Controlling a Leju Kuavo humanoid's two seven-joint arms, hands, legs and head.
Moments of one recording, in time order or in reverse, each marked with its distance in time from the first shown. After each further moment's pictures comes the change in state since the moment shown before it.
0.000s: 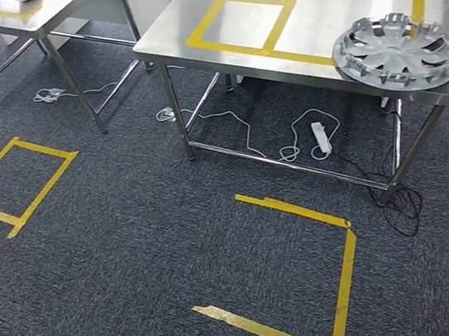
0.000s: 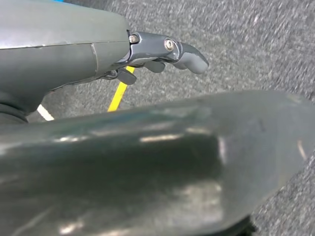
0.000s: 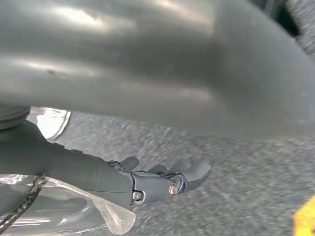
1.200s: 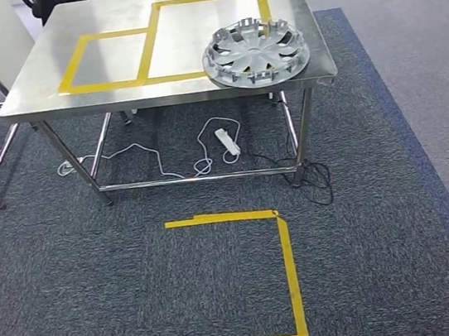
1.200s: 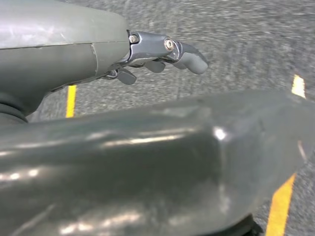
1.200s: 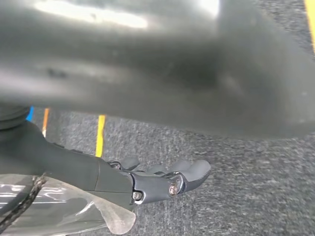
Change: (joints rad) left arm -0.004 -0.004 0.009 0.000 0.071 -0.054 -0.115; right arm -0.003 -0.010 -0.146 -0.014 -0.177 0.008 -0.018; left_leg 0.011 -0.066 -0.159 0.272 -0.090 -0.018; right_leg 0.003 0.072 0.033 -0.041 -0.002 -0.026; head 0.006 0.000
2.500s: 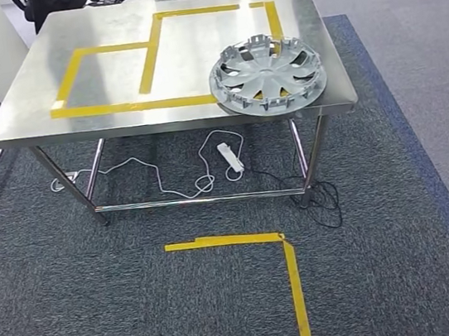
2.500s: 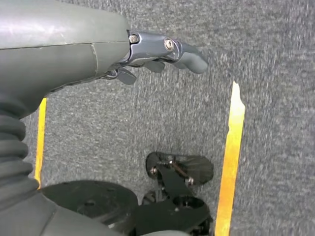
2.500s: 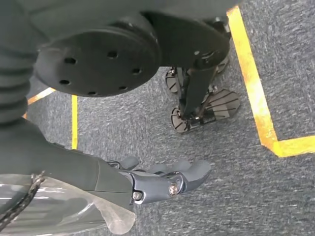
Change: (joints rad) left arm 0.000 0.007 -0.002 0.000 -0.021 0.003 -0.032; right arm 0.003 0.002 -0.043 -0.016 -0.082 -0.033 -0.028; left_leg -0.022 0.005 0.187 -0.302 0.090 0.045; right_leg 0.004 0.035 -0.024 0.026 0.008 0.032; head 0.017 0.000
